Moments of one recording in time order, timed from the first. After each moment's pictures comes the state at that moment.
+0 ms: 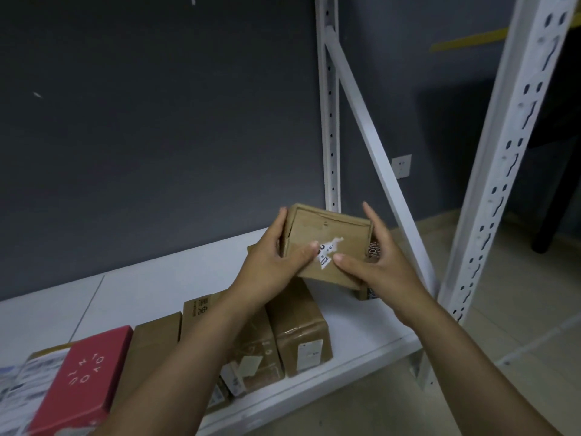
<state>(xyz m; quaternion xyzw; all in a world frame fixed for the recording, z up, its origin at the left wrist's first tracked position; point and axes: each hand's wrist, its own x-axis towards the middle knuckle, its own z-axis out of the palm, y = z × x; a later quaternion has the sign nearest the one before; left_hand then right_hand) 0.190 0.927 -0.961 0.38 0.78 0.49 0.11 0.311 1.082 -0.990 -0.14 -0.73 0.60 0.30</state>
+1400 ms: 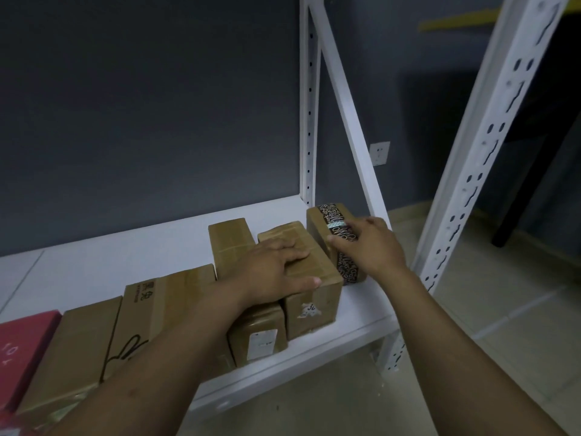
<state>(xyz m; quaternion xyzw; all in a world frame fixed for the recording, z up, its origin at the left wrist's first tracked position) 0.177 0.983 -1.015 0.49 0.86 0.14 0.09 0.281 1.170 -1.026 -0.35 -0.90 0.21 0.18</state>
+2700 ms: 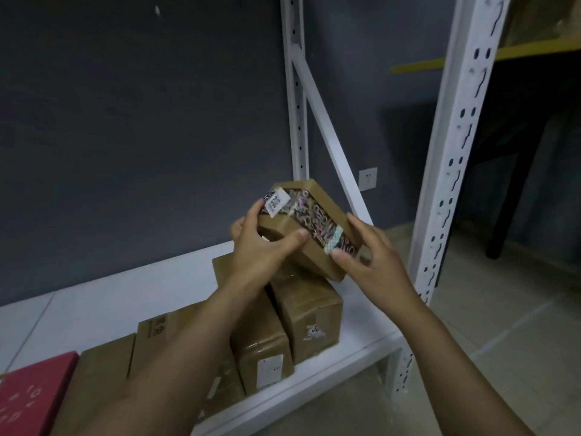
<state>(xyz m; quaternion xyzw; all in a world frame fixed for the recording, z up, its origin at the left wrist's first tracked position) 0.195 0.984 -0.953 0.32 0.73 0.60 0.05 0.325 1.129 -0.995 -0.17 -0.82 0.41 0.36</state>
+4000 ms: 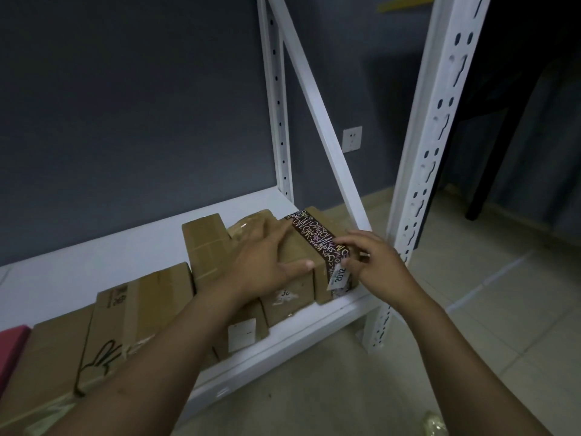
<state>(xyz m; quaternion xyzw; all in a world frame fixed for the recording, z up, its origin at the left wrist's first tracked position) 0.199 1.006 -1.021 0.47 0.87 0.18 0.03 0.357 1.160 -1.053 -0.23 -0.84 0.42 0.25</state>
